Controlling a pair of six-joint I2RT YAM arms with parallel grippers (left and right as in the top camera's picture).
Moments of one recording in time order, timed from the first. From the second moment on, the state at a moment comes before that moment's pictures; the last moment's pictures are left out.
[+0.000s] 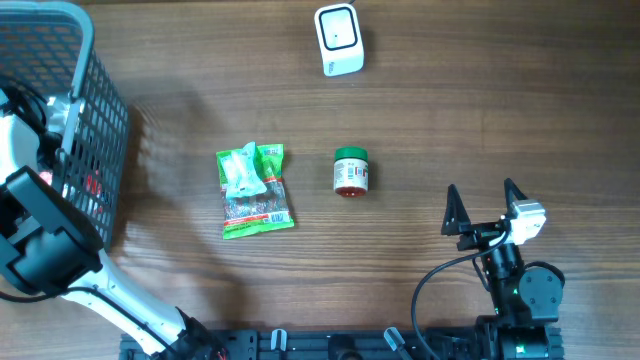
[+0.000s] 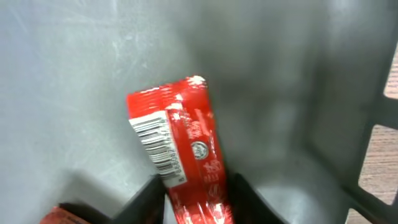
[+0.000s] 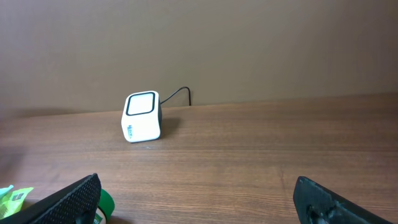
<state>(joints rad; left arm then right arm) 0.63 2.11 1.59 -0.90 0.11 0.62 0.01 0.02 0.01 0.00 -0.13 0.13</state>
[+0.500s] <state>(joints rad) 0.63 2.08 1.77 -0.89 0.11 0.26 0.01 0.02 0.01 0.00 -0.13 0.13</state>
